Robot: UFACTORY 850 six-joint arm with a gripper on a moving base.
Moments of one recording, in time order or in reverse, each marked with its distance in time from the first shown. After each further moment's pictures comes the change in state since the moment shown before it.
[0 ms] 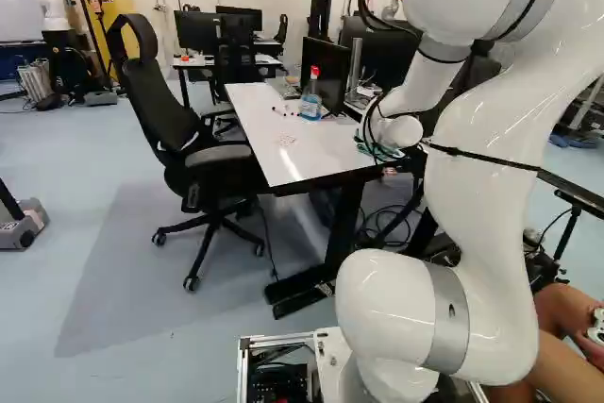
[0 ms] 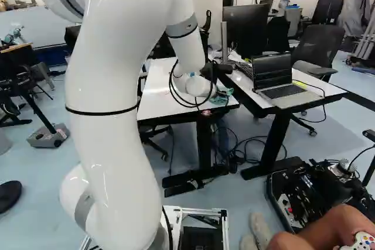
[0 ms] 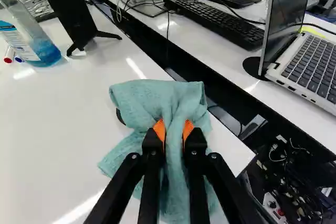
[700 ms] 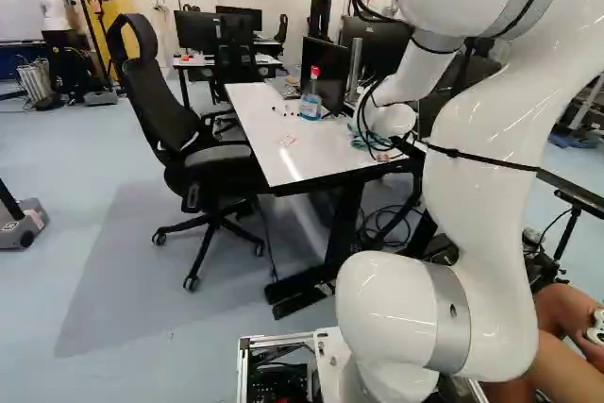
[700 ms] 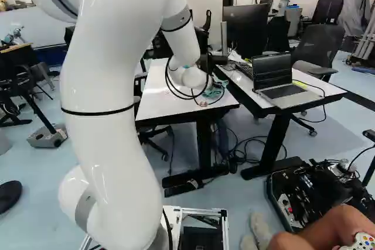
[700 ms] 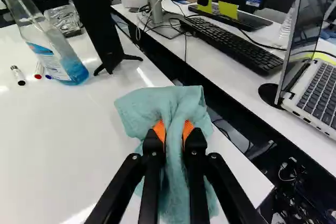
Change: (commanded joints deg) arm 3.8 0.6 -4.3 0.0 -2.4 0.0
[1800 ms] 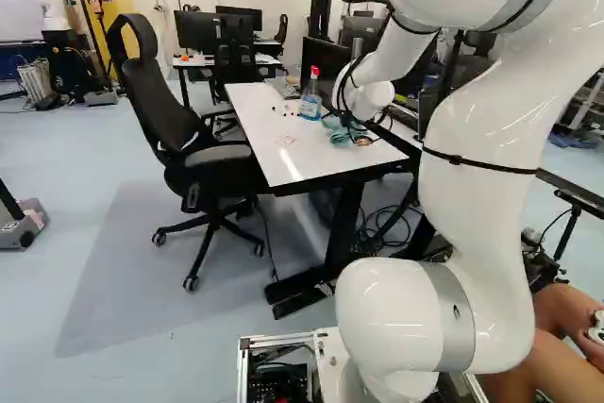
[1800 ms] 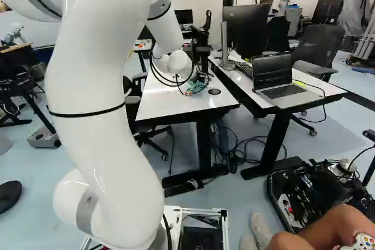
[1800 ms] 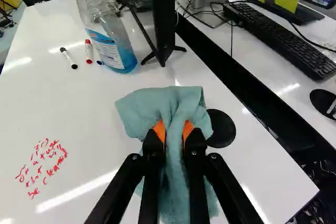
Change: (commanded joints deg) arm 8.3 3.1 -4.2 1.5 -14.8 0.0
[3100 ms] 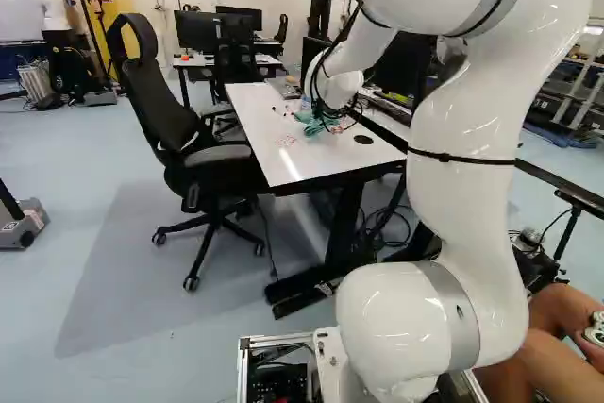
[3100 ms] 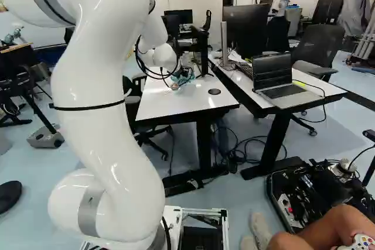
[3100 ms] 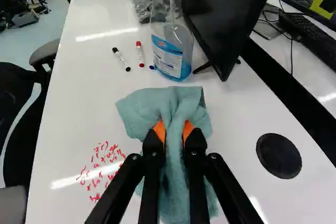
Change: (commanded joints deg) arm 9.1 -4.6 -8.3 0.8 -4.0 0.0
